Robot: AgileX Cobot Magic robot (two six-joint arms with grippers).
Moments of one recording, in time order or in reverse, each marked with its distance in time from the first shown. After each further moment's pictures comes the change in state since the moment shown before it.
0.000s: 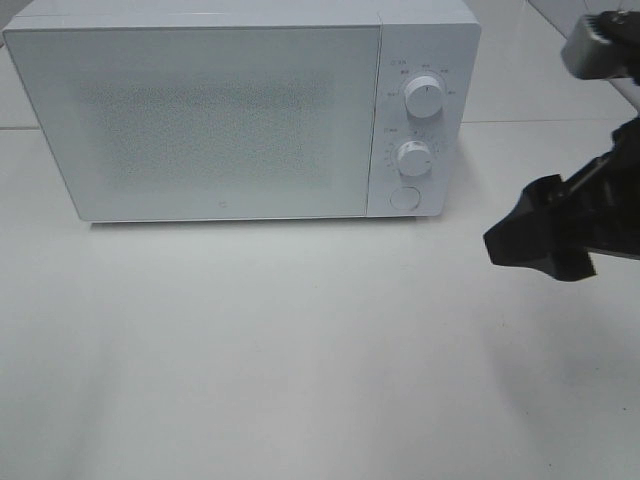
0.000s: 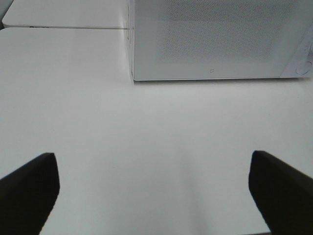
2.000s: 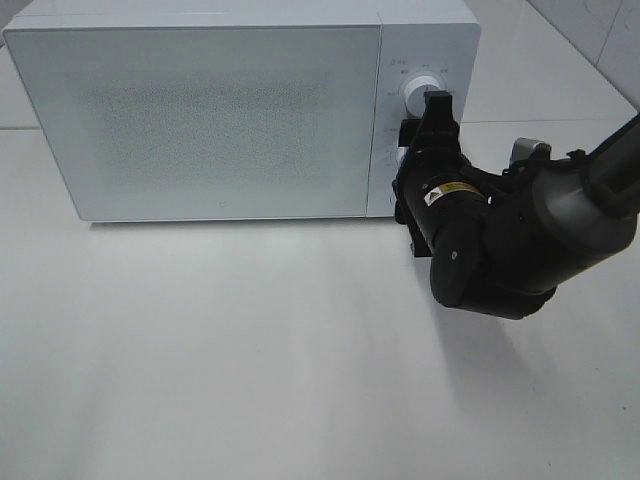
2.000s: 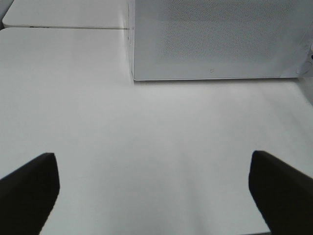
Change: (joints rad) left arm 0.000 0.000 0.000 0.000 0.000 0.000; right arm 0.154 1.011 -0.117 0.648 -1.694 1.173
